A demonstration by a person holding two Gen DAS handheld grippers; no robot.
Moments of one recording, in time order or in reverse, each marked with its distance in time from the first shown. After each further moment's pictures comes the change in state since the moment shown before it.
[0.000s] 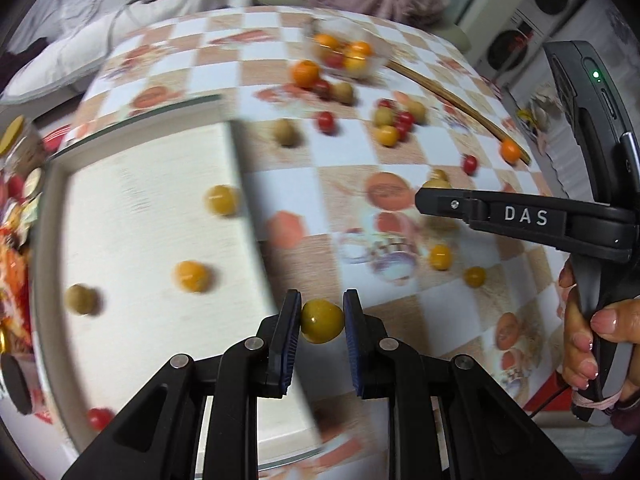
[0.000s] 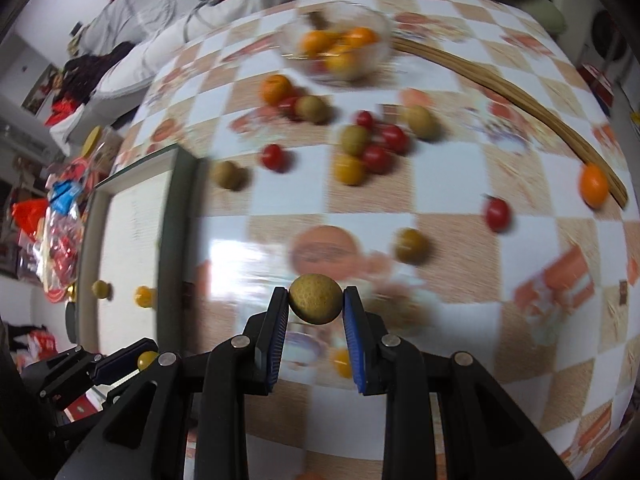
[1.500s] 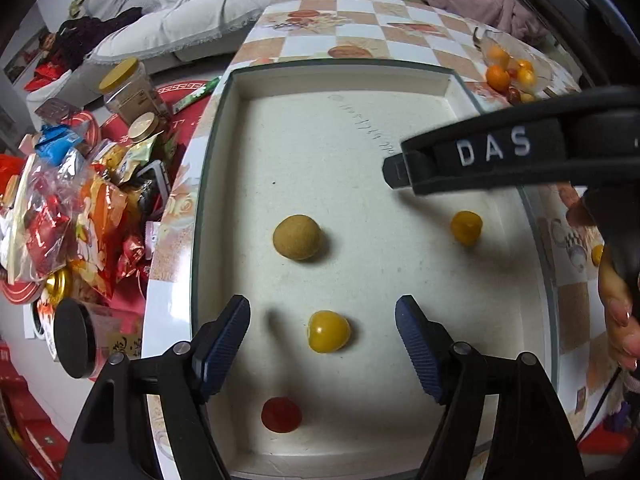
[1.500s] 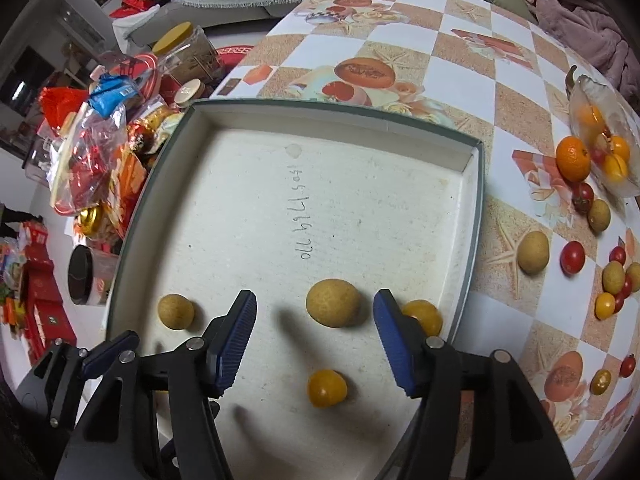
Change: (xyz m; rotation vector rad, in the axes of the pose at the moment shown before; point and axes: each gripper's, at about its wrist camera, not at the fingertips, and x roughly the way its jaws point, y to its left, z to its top) left arm -0.001 0.128 -0.041 -0.138 -0.006 0.270; right arm 0.092 0.196 0.032 -0.356 0.114 0.046
